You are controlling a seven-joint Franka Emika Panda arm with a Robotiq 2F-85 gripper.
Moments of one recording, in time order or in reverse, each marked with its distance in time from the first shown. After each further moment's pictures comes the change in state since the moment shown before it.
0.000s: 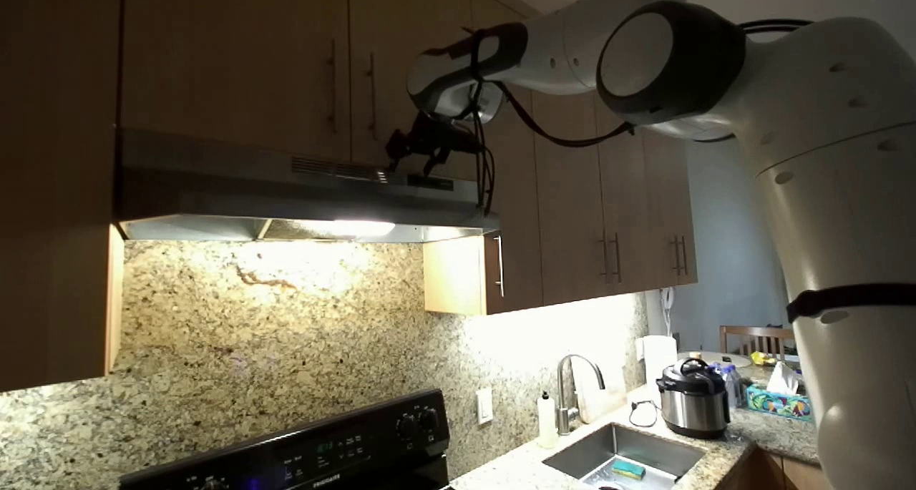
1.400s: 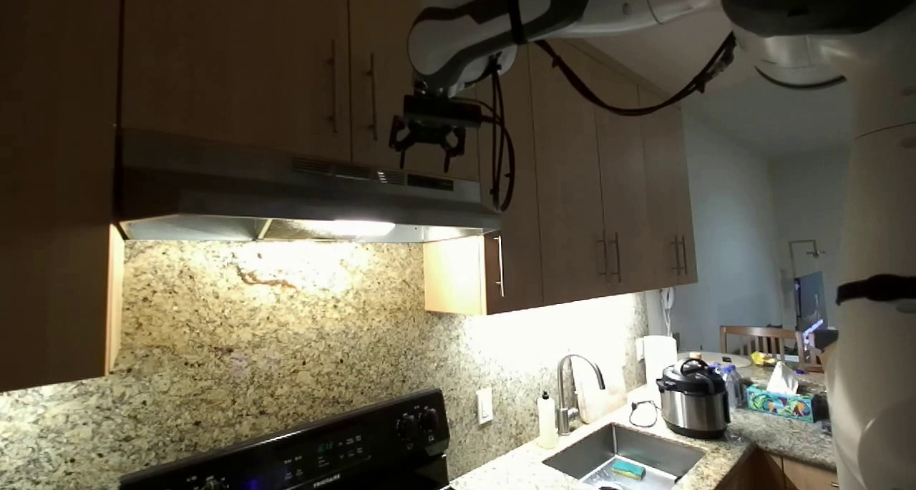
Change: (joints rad) arm 0.161 -0.320 0.009 -0.333 -0.458 -0.228 0.724
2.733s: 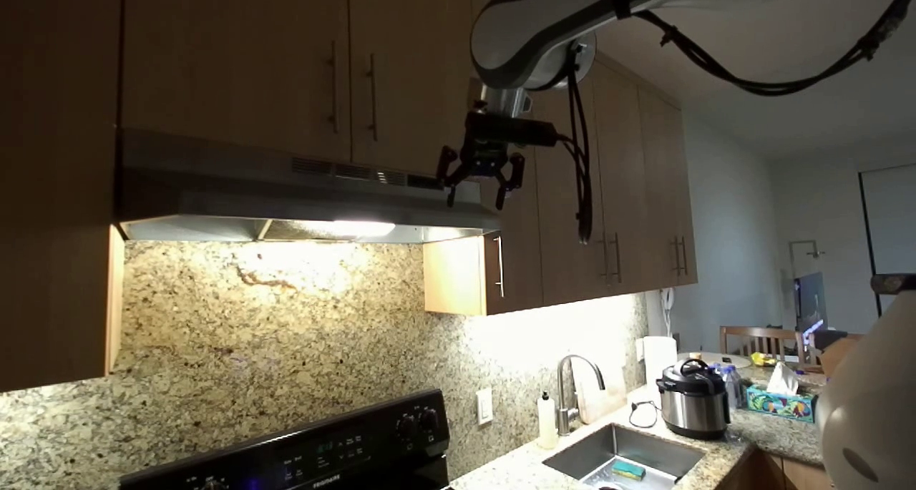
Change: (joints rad) arm -0.144 -0.396 0.086 -0.515 0.180 -0.043 -0.153
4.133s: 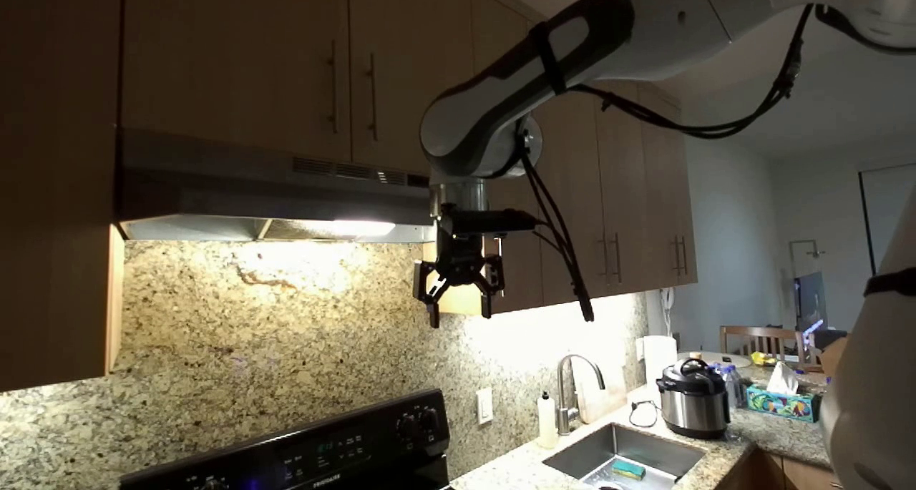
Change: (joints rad) arm 0.039 0.187 0.051 -0.139 0.161 -0.126 -0.160
